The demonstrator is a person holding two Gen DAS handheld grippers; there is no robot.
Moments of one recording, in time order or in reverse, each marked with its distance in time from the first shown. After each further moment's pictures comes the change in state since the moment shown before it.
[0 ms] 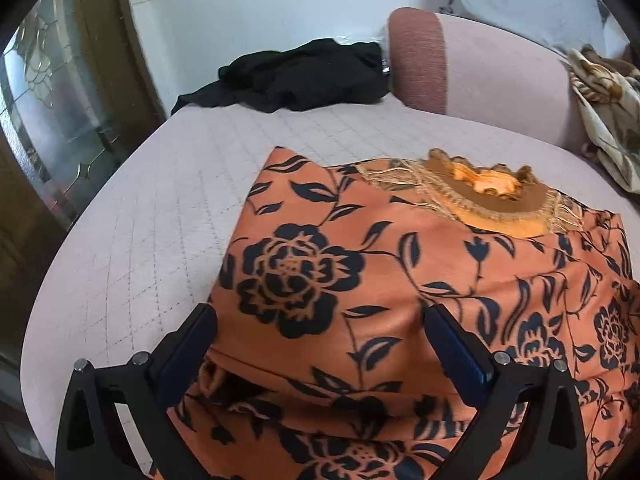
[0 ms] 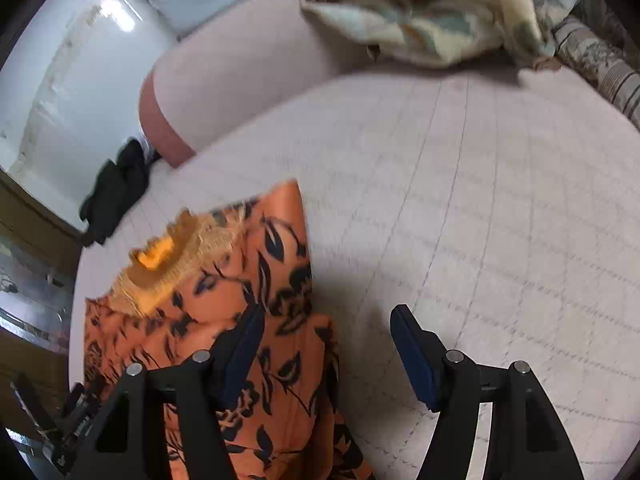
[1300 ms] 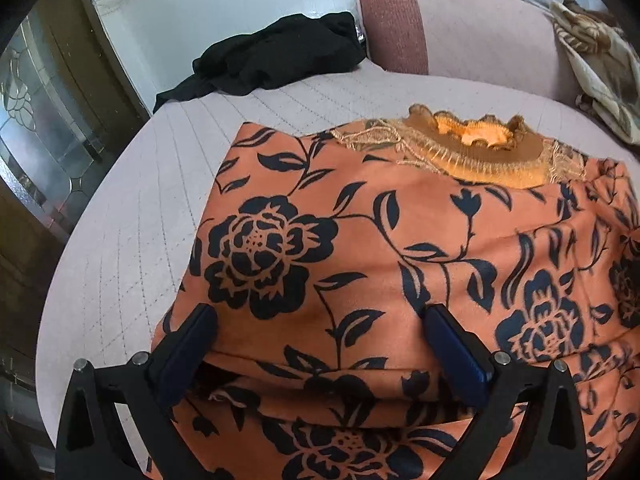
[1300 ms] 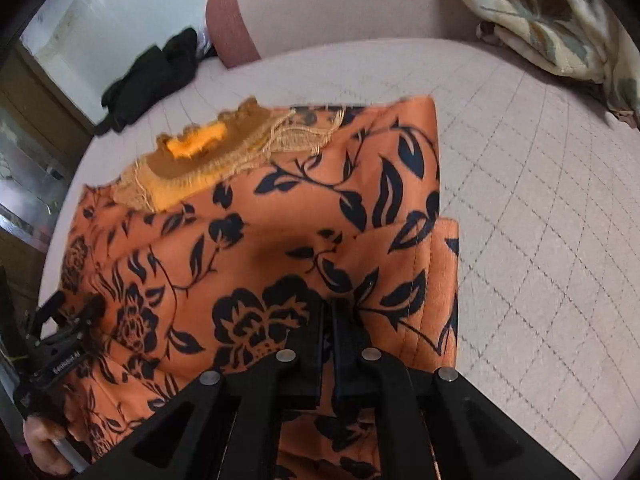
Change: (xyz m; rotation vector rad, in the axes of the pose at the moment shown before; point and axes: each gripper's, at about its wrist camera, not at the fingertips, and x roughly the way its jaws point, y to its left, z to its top) left arm 0.015 -0.016 -0.004 0.116 0.067 0.005; right arm 0.028 0.081 -0.033 -0.291 0.148 -0.008
